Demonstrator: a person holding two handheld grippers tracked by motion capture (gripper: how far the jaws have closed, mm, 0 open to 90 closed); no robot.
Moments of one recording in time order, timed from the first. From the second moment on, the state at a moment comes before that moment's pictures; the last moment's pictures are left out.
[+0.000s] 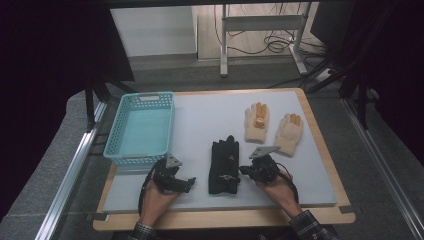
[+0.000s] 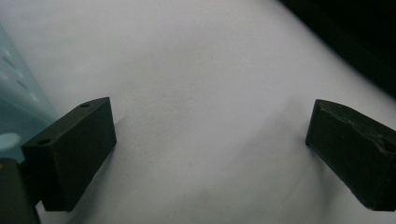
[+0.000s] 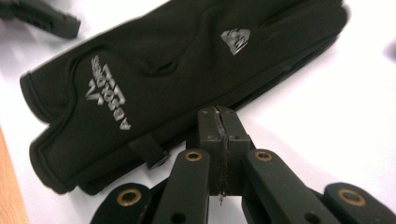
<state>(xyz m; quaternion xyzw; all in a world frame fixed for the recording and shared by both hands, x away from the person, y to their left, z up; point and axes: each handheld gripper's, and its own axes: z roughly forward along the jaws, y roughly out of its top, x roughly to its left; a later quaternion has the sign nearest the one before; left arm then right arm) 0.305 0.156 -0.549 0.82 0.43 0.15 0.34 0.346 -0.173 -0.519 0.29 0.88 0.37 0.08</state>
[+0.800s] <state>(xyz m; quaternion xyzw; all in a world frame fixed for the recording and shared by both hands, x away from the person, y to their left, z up) 0.301 0.181 -0.551 0.83 0.42 0.15 0.34 0.336 -0.121 -0.533 0.25 0.89 0.38 0.07</state>
